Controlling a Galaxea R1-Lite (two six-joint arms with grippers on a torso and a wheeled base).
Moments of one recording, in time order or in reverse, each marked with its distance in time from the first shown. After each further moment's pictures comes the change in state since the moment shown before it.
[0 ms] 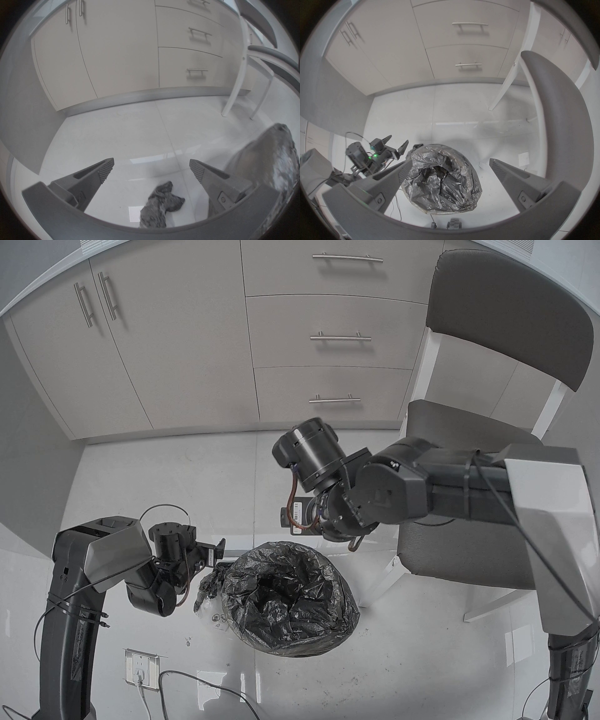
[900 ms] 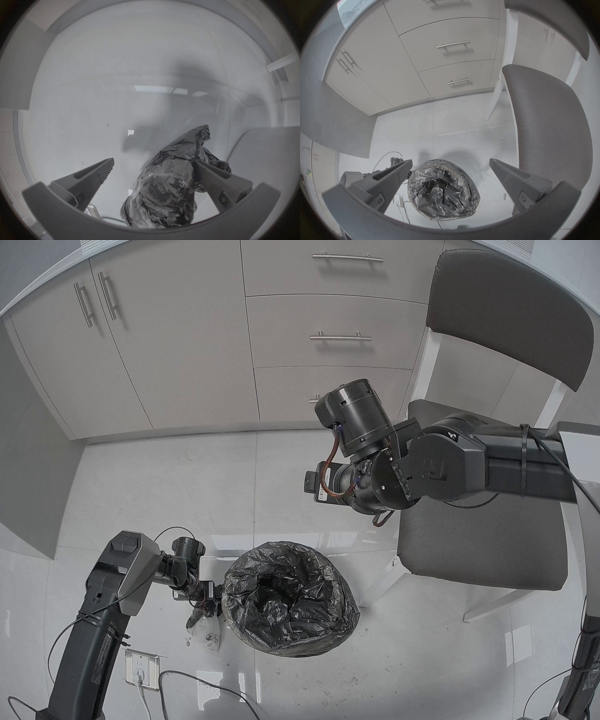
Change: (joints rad) left arm 0.073 0.348 -0.842 1.316 -0.031 -0.252; right arm -0.048 -0.149 0.144 -0.127 0.007 0.014
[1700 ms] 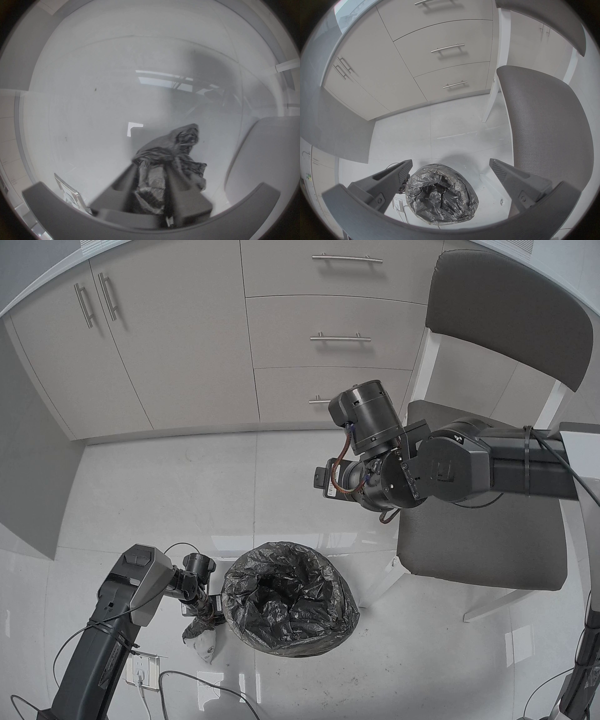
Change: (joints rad) left arm -0.029 0.088 -0.019 0.019 0.033 -0.131; right arm -0.031 -0.017 0.057 -0.068 0.000 -0.003
